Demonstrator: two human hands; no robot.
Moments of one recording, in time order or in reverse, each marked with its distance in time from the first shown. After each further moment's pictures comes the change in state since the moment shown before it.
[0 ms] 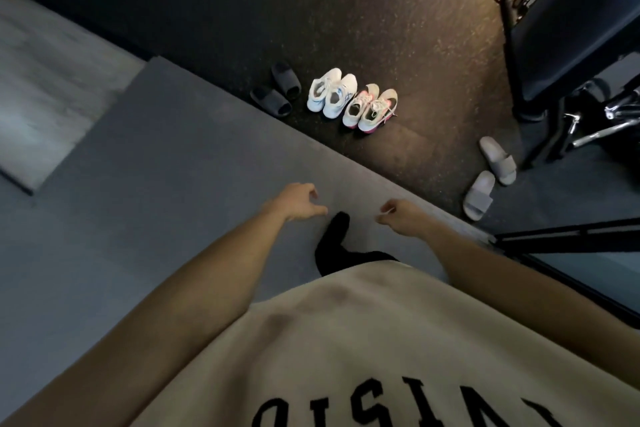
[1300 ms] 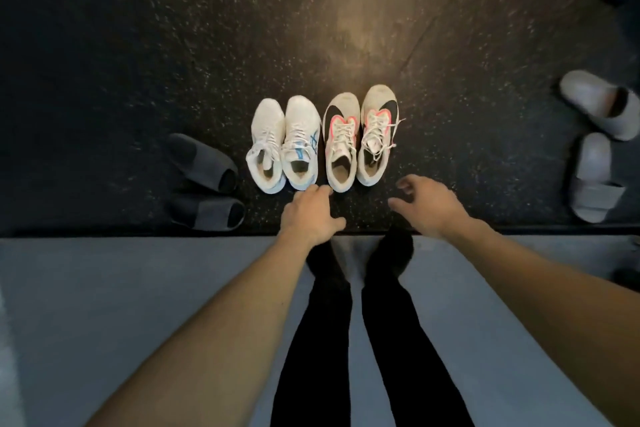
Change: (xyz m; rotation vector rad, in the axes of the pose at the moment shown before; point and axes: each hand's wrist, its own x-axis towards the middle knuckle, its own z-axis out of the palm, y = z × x) left_hand 0.696 0.085 -0.170 0.479 -0.331 0.155; right_hand 0.589 -0.093 -0.222 0.242 0.074 0.321
